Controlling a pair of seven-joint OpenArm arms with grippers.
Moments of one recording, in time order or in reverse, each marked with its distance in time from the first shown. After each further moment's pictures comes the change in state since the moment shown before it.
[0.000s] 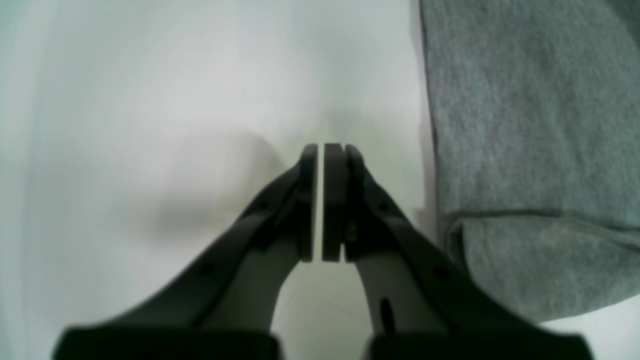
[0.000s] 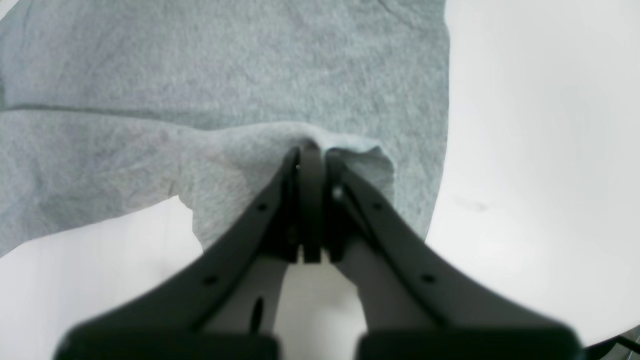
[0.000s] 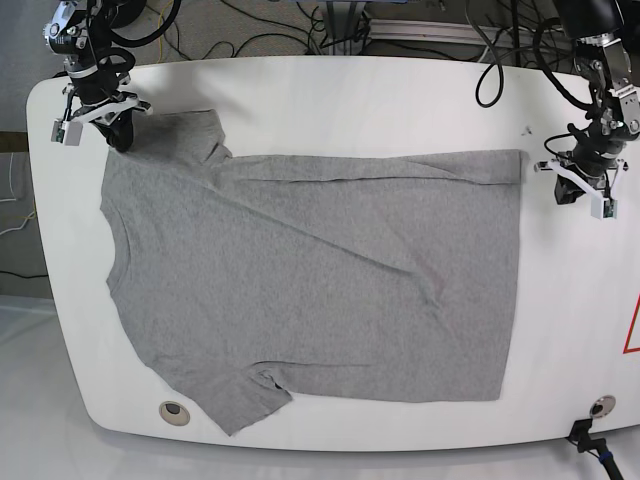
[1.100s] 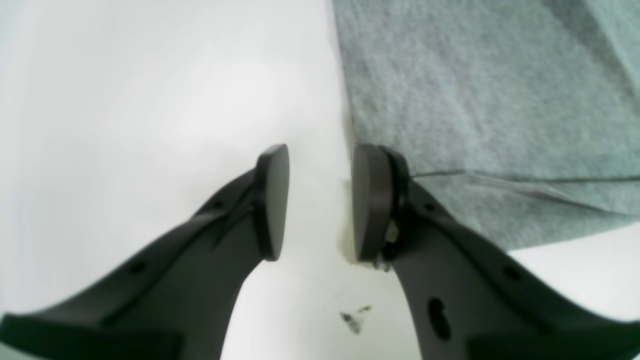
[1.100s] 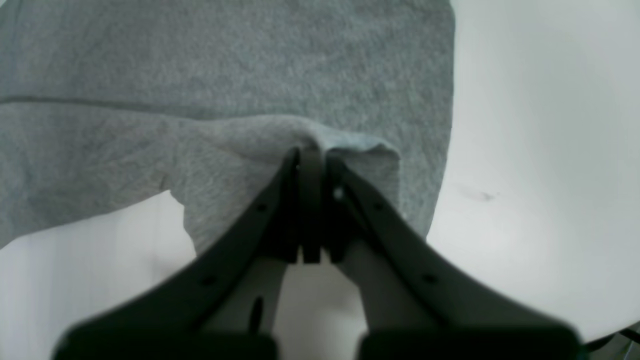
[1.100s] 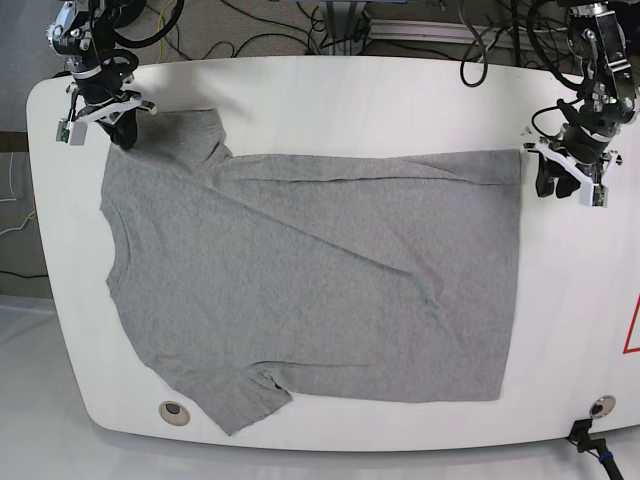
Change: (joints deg) left arm 8.5 1.8 0.3 14.2 -1.6 0.3 1.0; right arm 0.6 -0.5 -0.6 -0.9 -1.5 -0.2 -0.6
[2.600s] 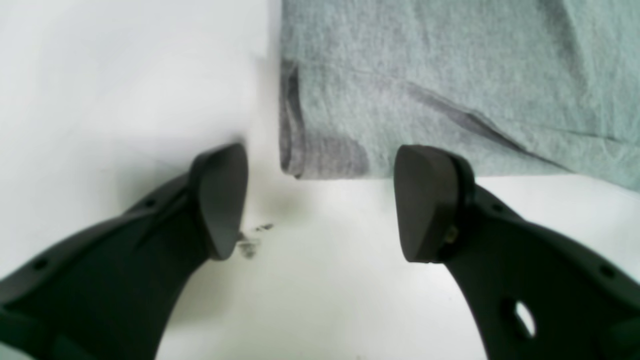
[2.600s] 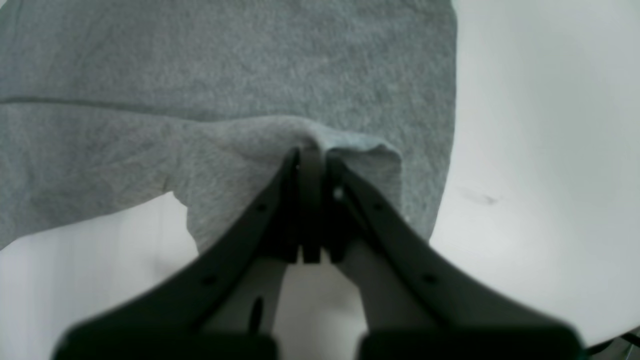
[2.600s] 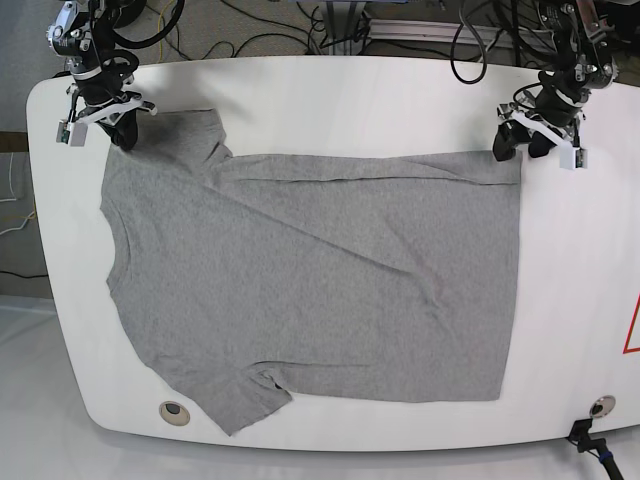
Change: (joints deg) left arm 4.0 8.9 -3.7 -3.0 -9.1 -3.5 4.6; right arm 0.1 0.0 -0.1 0.0 0.0 0.1 0.0
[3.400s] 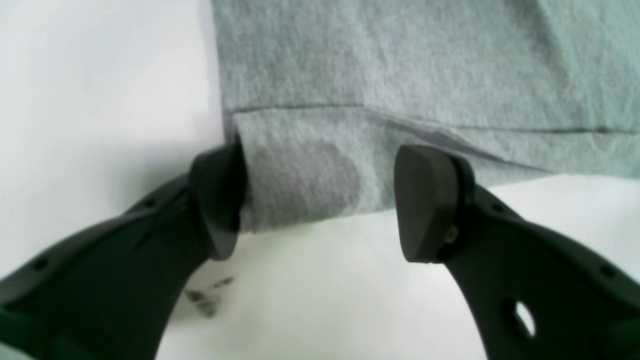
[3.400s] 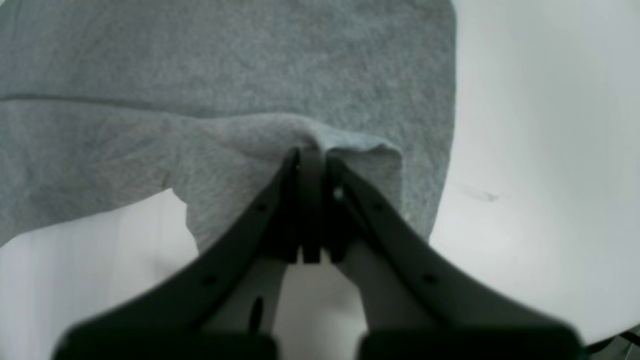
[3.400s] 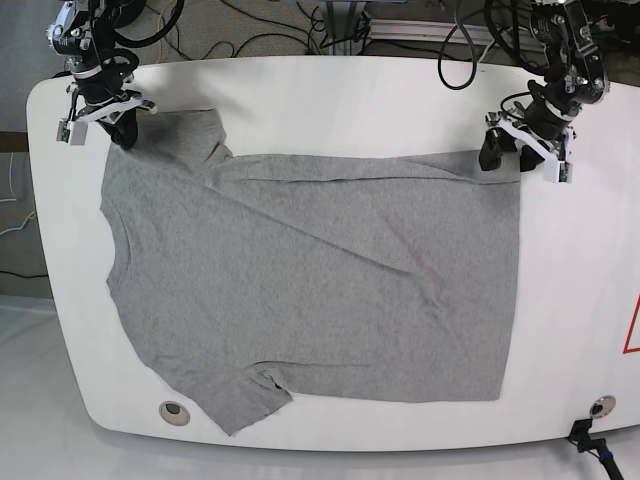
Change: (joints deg) left arm -3.9 1.6 1.3 -0.9 4.9 -4.5 0.2; right arm -0.2 0.0 0.0 0.0 0.0 0.2 0.0
